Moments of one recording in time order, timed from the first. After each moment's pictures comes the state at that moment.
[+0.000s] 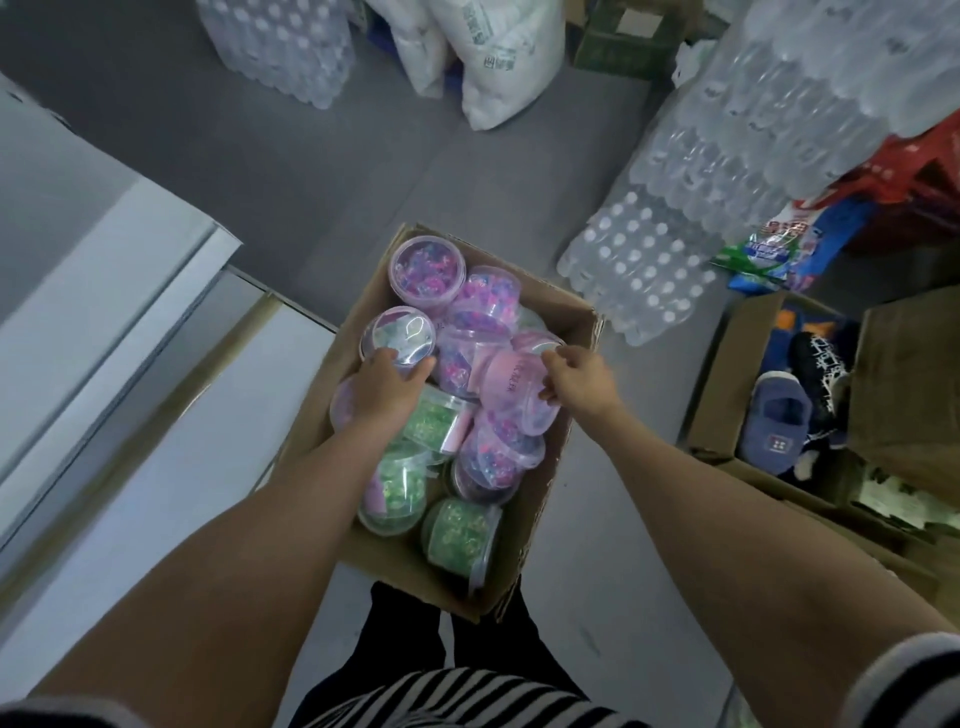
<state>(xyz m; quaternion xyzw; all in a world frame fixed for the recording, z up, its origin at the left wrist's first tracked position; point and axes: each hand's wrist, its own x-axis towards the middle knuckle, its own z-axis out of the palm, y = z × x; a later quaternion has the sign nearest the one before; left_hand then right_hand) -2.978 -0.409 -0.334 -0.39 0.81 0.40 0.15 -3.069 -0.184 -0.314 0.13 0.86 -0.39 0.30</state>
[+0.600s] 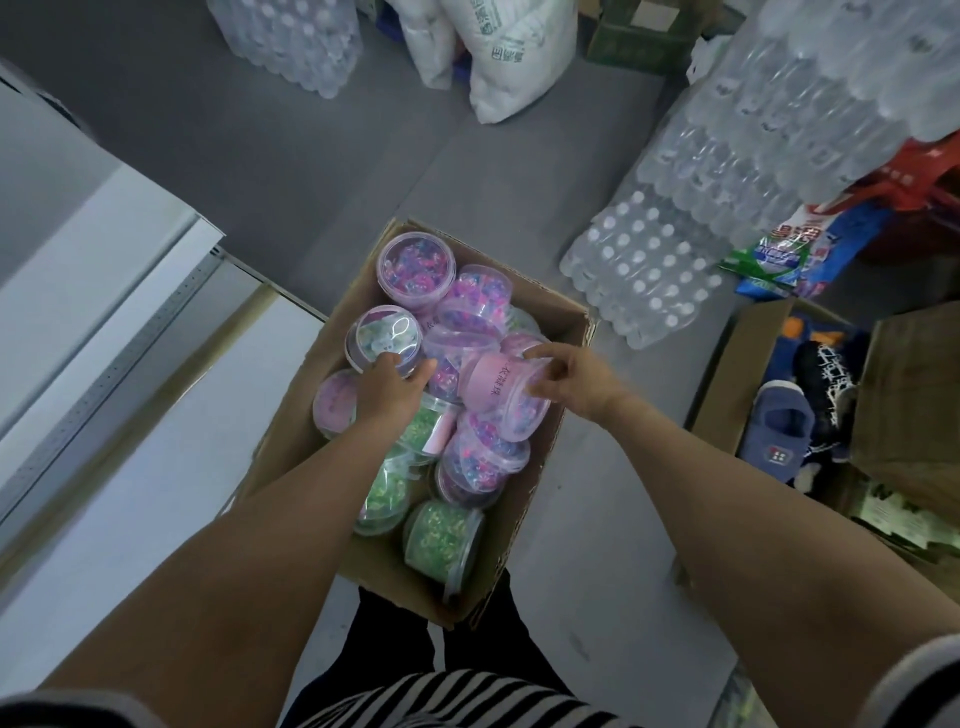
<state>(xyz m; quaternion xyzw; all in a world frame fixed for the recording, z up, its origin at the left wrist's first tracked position) -2.990 -0.379 -0.345 -0.41 0.80 0.42 0.15 -3.103 -0.156 -0.309 -0.08 0.86 -0.30 0.40</state>
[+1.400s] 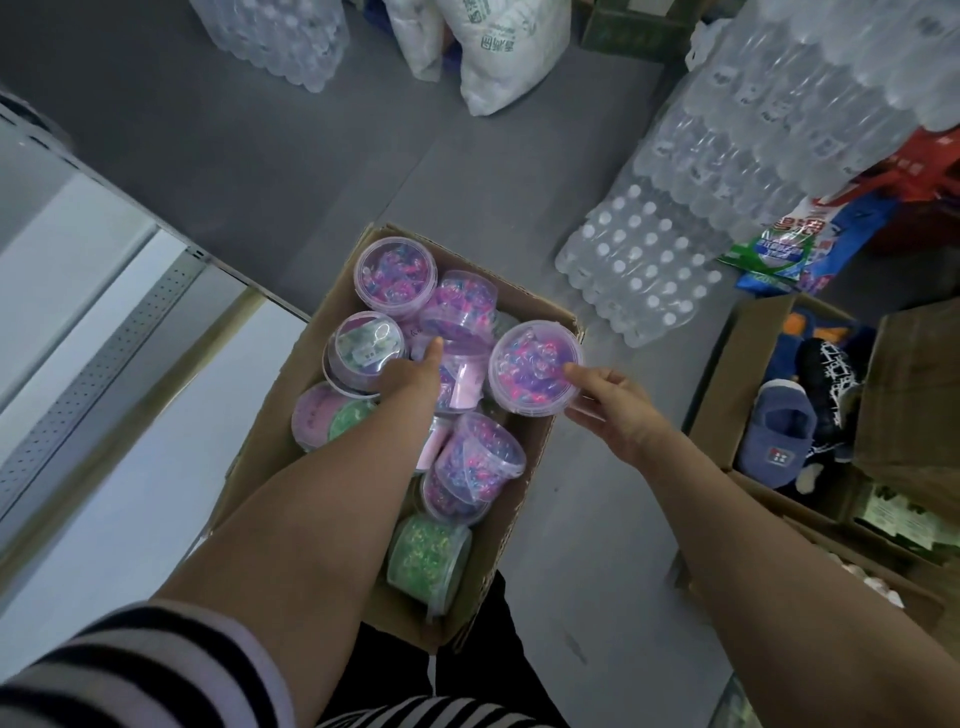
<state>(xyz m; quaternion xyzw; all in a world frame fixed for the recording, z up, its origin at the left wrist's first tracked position) -3.054 -0.342 -0.365 -0.57 0.65 0.45 0.21 -3.108 -0.106 -0.325 0.25 0.66 -0.59 0.39</state>
